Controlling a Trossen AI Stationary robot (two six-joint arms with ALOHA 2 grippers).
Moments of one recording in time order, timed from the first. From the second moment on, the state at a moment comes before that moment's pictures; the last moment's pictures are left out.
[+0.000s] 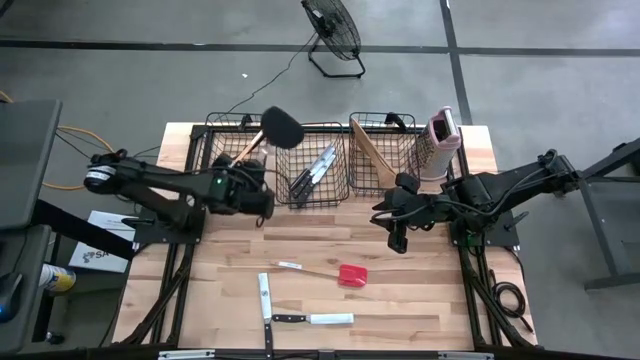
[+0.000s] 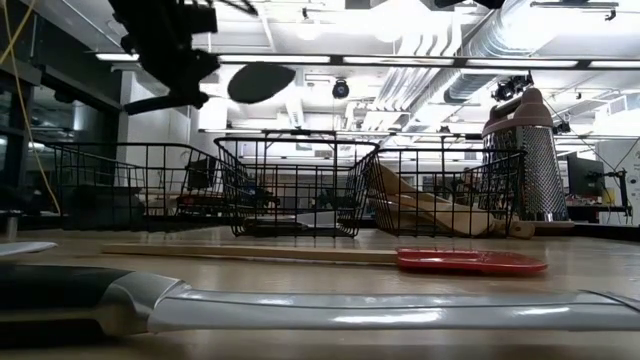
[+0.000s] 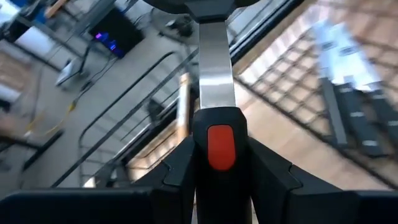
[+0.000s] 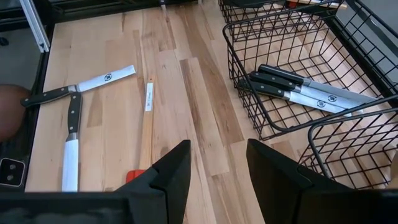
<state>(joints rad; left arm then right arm) -0.11 1.29 1.05 -1.10 -1.02 -0.79 0.32 1.22 1.23 -0.76 0.37 0.42</state>
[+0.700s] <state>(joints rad) 0.25 1.29 1.05 -1.27 -0.91 -0.65 0.32 1.22 1.23 -0.76 0.37 0.41</state>
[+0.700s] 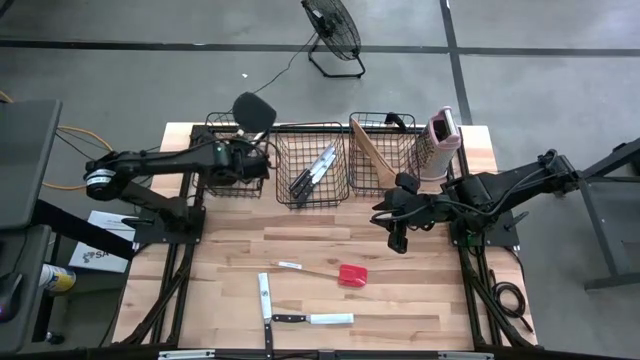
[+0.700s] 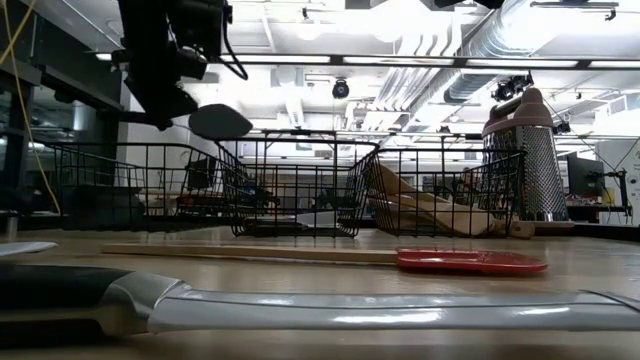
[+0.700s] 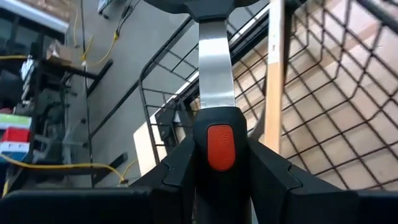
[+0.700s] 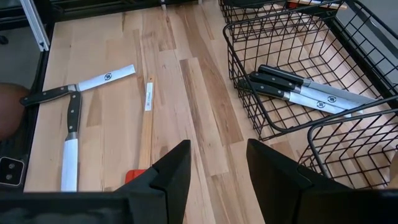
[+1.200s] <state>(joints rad) 0.43 1.29 0.91 -1.19 -0.89 -0.54 0.32 1.22 1.23 -0.76 0.37 0.41</state>
